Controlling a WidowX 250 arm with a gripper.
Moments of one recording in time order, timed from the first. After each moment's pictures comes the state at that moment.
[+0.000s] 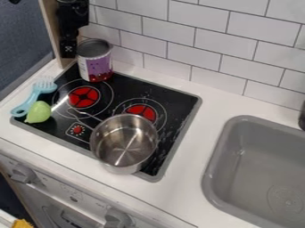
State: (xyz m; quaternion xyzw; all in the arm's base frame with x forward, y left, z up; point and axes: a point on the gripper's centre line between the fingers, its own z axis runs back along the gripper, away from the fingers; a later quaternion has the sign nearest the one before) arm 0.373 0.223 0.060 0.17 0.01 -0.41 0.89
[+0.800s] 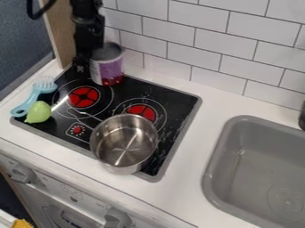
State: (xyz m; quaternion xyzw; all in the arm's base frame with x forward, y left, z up) arm 0.362 0.182 0.021 0.09 0.05 -0.48 0.87
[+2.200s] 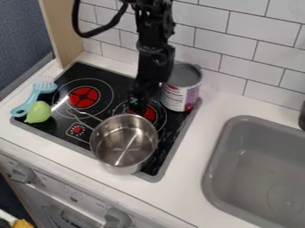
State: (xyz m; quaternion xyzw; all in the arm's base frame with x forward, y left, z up) arm 0.339 0.035 0.024 0.02 0.03 -0.65 0.75
